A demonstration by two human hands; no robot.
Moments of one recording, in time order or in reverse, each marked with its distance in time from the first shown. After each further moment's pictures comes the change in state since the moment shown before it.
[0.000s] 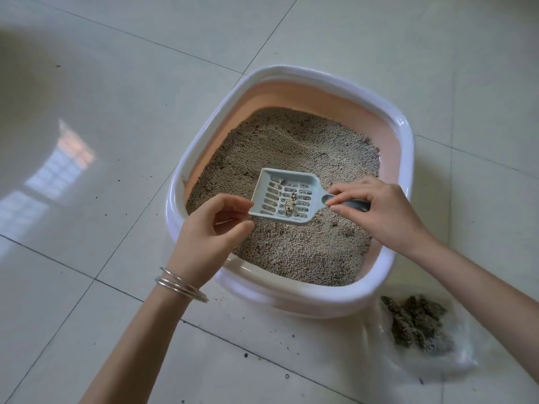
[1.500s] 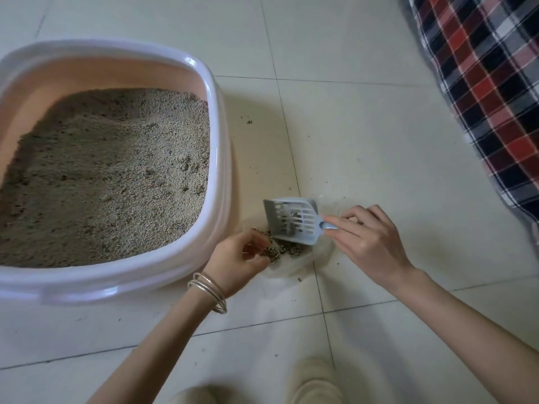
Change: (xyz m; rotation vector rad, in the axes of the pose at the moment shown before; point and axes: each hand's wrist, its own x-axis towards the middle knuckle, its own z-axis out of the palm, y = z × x) left_hand -0.071 -0.031 0.210 0.388 -0.718 0.085; right_hand -0.265 0.106 -0.056 -0.870 0.403 -0.156
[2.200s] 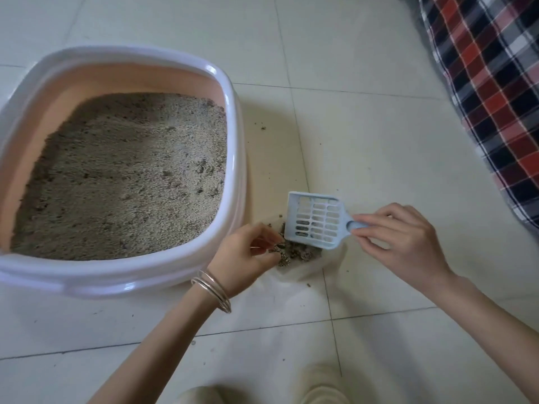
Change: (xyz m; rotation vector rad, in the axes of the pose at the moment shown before) left_hand -0.005 0.012 -0.015 -0.116 0.035 0.071; right_hand 0.009 0.015 -0.028 0.156 0.053 0.098
